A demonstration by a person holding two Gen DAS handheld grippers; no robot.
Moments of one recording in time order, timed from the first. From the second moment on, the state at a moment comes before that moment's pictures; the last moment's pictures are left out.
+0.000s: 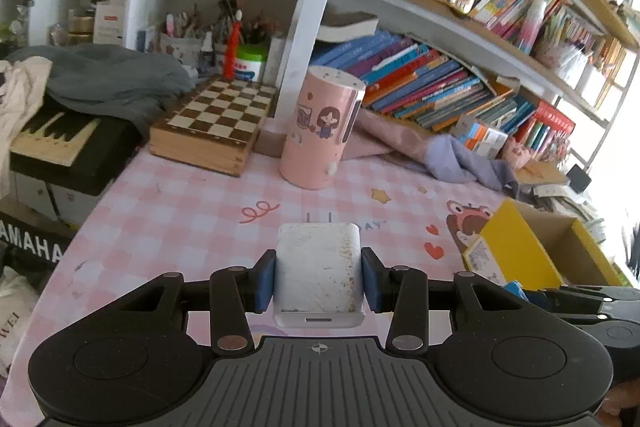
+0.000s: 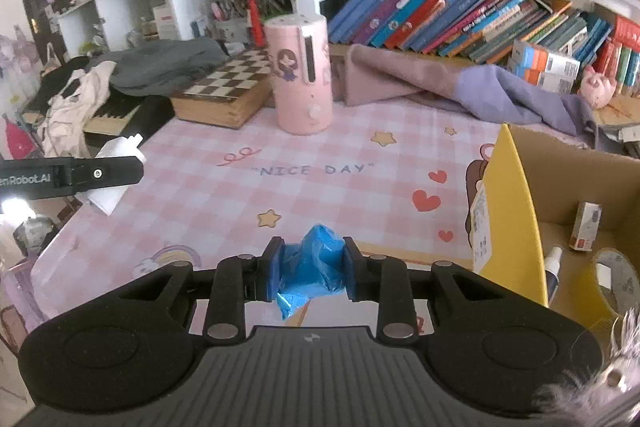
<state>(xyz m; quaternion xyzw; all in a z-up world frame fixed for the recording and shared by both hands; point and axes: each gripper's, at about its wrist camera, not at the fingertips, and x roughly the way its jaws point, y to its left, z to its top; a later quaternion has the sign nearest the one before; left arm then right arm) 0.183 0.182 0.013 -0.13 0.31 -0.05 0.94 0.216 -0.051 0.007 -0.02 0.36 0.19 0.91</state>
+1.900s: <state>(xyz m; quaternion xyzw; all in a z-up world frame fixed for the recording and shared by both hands) 0.003 0.096 0.022 -0.11 0.33 -0.17 0.92 -0.012 -0.141 0.011 0.02 0.38 0.07 0.92</state>
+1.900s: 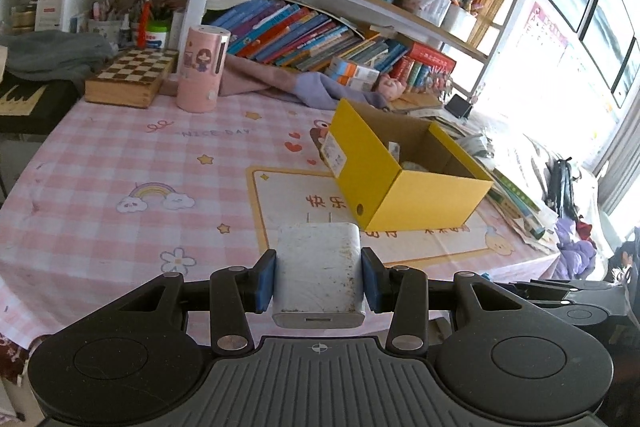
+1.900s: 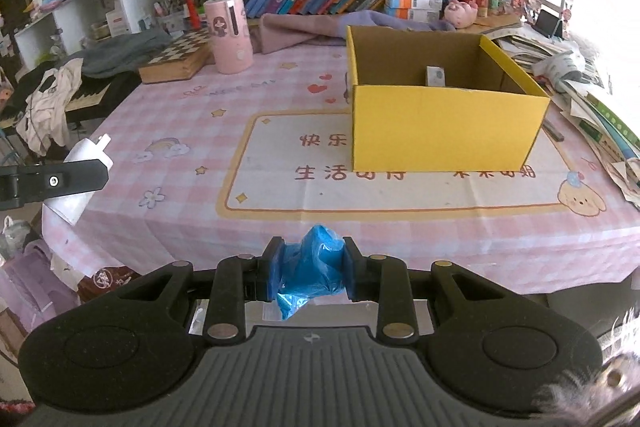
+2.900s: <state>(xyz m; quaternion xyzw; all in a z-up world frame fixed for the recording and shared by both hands) 0.008 0.052 0.017 -0.09 0.34 -0.25 0.90 -0.043 -0.179 0.015 0.05 0.38 -0.01 0.93</state>
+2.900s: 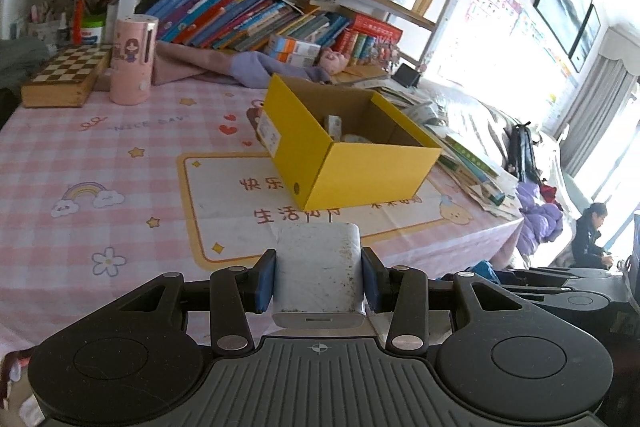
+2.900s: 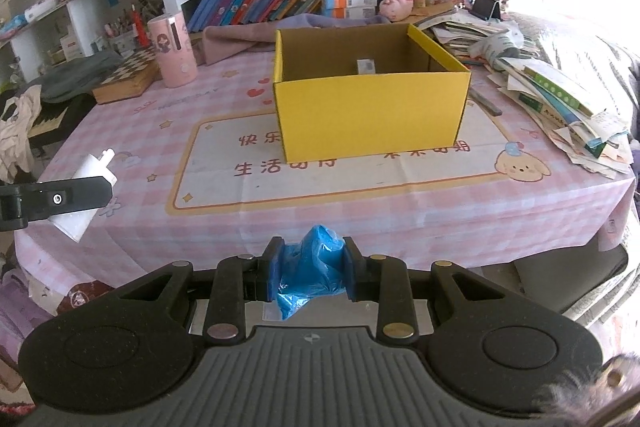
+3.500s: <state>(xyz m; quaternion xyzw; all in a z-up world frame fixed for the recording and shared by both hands) 0.038 -0.001 0.013 -0.06 0.35 -0.32 0.88 -0.044 -0.223 0.014 0.07 0.37 -0.07 0.92</state>
